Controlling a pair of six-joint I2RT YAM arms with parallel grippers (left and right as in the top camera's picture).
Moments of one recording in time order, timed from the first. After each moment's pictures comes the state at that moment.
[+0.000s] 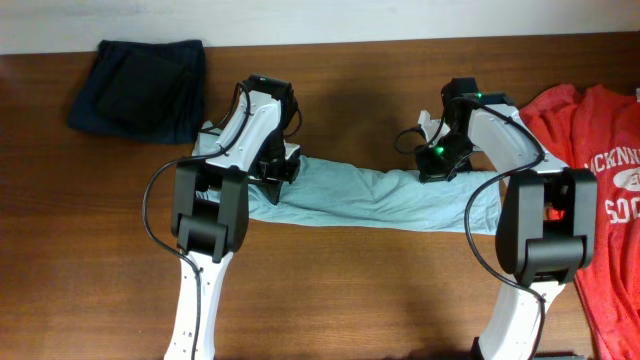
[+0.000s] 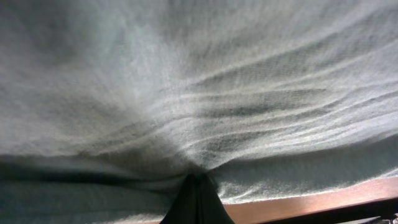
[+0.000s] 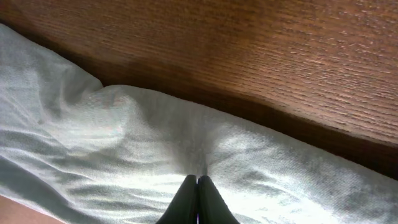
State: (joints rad) left arm -0.33 2.51 2.14 -1.63 0.13 -0.01; right arm 0.02 2.09 1.55 -1.04 -0.24 -0.16
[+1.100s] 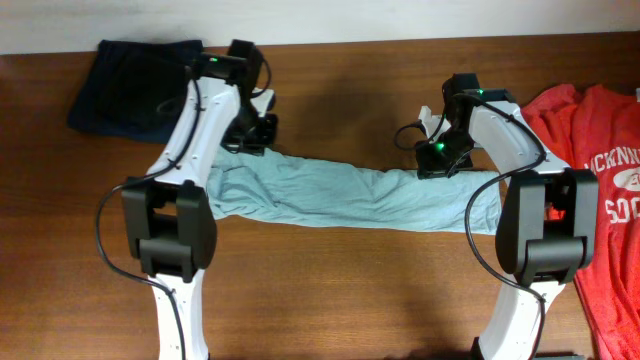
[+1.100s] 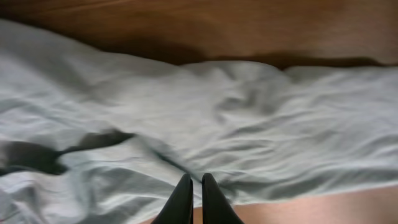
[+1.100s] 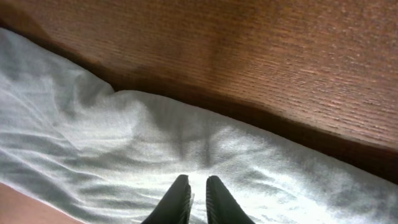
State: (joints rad) left arm -0.22 2.27 2.08 -1.35 0.13 -0.06; right arm 0.02 2.09 1.58 -1.06 -0.25 -0.15
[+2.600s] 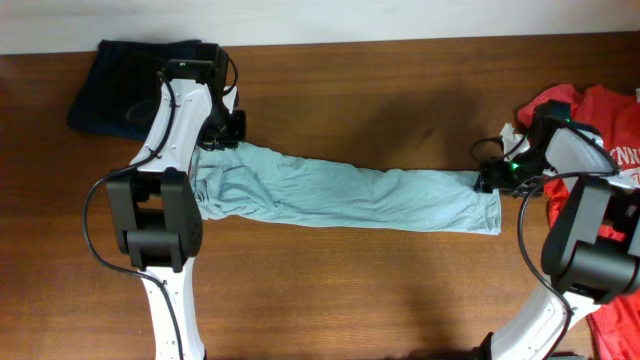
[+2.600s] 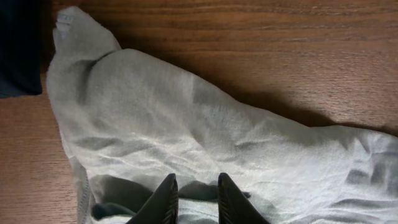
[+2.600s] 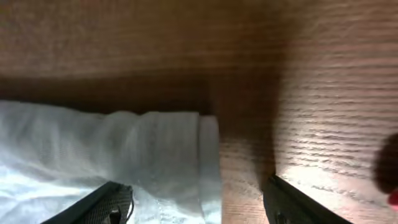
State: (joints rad) left arm -0.10 2.32 2.05 -1.22 0.01 -0.08; right arm -0.34 2.03 1.37 -0.85 -0.17 -0.25
